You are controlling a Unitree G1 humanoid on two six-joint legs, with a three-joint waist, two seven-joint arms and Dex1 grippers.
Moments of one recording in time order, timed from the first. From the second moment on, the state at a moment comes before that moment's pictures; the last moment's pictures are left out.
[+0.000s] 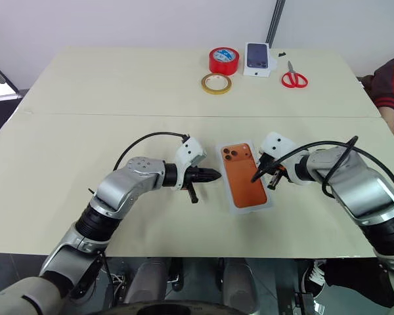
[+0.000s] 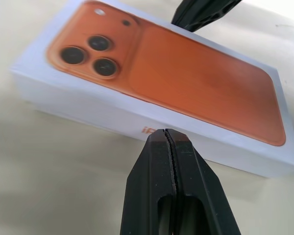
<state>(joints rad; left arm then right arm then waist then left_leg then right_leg) -0.58 0.25 -0.34 -0.12 -0.28 0.84 -0.76 -0.44 -1.07 0.18 -0.34 0.28 0.92 0.83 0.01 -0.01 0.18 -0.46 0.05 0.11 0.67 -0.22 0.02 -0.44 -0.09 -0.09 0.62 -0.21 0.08</state>
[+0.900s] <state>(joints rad) -0.79 0.07 -0.33 0.32 -0.15 0.65 -0.65 -0.19 -1.07 0.03 -0.51 0.40 0.94 0.88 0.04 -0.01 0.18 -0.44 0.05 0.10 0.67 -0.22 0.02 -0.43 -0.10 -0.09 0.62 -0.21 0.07</state>
